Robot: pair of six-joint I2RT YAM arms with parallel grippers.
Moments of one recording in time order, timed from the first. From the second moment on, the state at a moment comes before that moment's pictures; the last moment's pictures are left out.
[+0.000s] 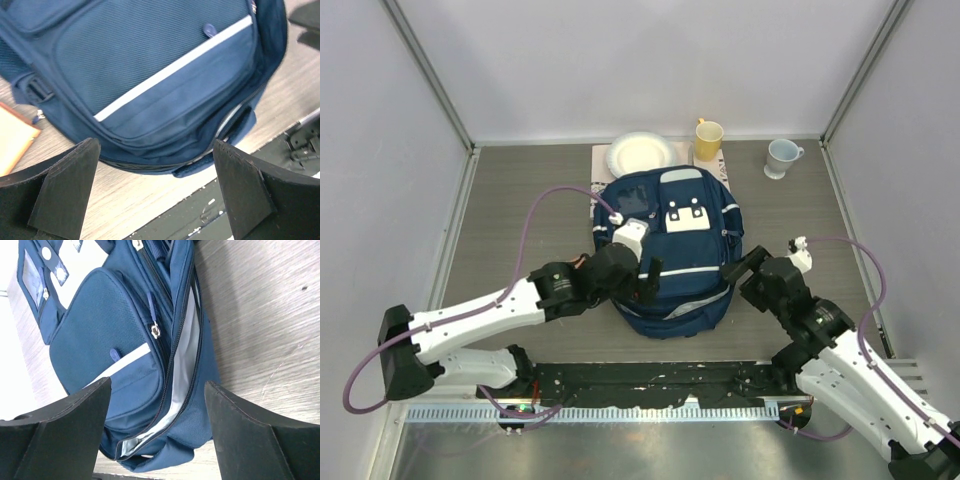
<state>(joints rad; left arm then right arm) -1.12 1.20 1.01 -0.53 -0.34 -0.53 0.57 0.58 0.52 -0.60 0.30 1.12</state>
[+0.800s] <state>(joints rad) -0.96 1.08 0.89 -0.53 -0.36 -0.60 0.63 0.83 0.45 -0.51 0.22 1.21</state>
